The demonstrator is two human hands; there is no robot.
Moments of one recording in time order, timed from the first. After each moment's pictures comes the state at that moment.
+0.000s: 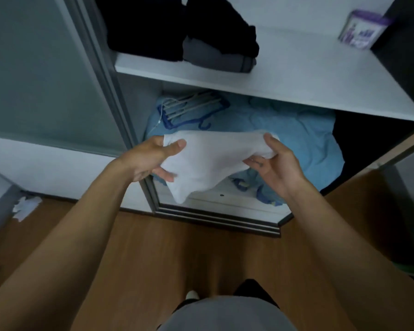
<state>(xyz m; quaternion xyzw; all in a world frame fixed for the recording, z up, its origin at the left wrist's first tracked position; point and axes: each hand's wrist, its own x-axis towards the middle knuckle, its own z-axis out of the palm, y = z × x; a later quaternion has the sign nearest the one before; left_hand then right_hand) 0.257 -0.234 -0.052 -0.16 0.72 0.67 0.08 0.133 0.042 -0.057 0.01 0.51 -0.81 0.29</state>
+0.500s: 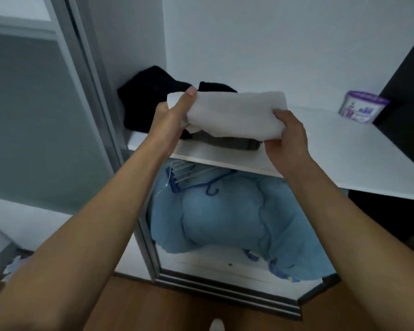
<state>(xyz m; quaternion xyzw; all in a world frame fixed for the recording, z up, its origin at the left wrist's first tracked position) 0.094 -0.279 0.092 -0.05 0.59 0.75 -0.29 -0.001 -0.065 0.092 -0.07 0.46 -0.88 0.14</state>
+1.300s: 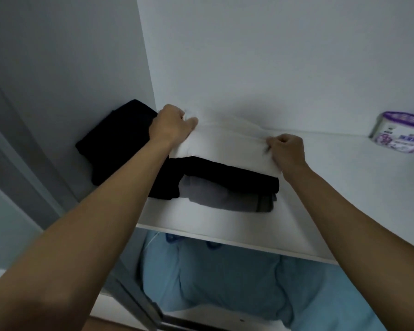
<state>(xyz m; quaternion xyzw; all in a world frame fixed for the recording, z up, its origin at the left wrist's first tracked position) -0.147 -0.391 0.111 -0.27 0.89 0.28 -0.23 -0.254 -0.146 0.061 -0.08 0.82 -0.57 -0.03</state>
